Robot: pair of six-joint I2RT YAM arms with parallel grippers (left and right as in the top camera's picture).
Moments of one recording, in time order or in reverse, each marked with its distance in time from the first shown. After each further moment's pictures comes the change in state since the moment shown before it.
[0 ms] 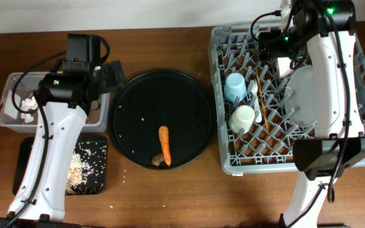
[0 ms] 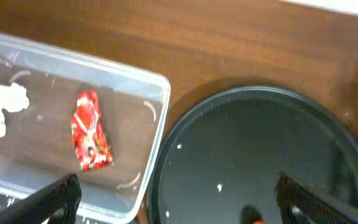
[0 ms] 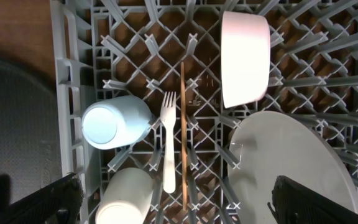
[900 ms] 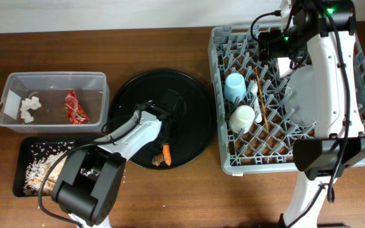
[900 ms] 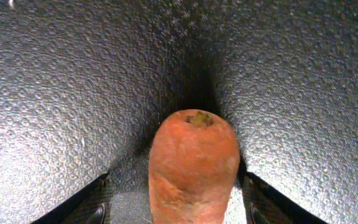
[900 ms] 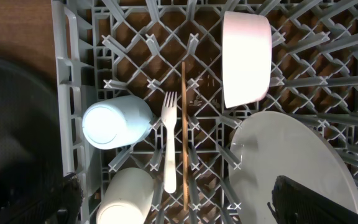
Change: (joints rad) left arm -0.393 0.328 -0.408 0.217 0.132 -0.335; right arm 0.000 0.000 0.000 0.000 -0.003 0.000
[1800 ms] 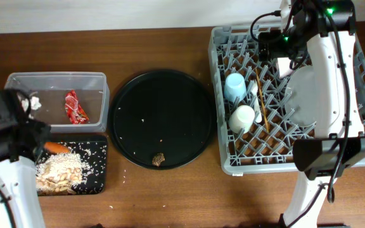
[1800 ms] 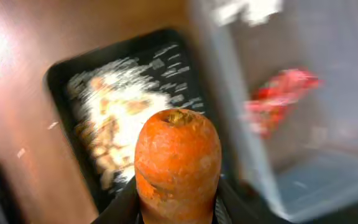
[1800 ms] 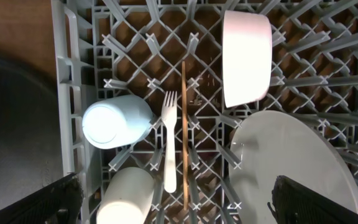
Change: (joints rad) left arm 0.920 -0.640 0.070 -0.408 -0.154 -0.170; right arm 0.000 0.000 0.000 0.000 0.000 0.000
